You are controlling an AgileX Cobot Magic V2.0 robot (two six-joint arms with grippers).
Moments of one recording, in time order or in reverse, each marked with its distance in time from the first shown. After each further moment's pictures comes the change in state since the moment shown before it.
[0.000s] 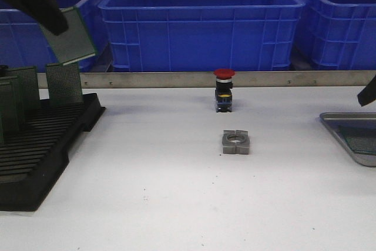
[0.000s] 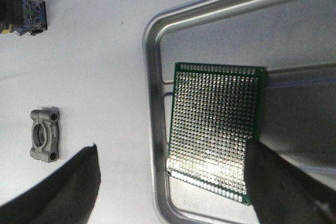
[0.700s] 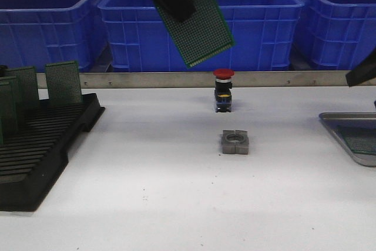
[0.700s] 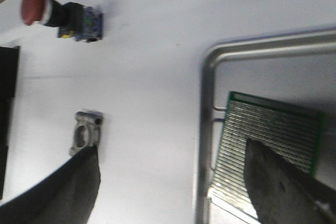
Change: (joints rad) left arm -0.378 -0.072 0.078 -0.190 0.010 -0.123; right arm 0.002 0.000 0.000 0.181 0.097 -0.255
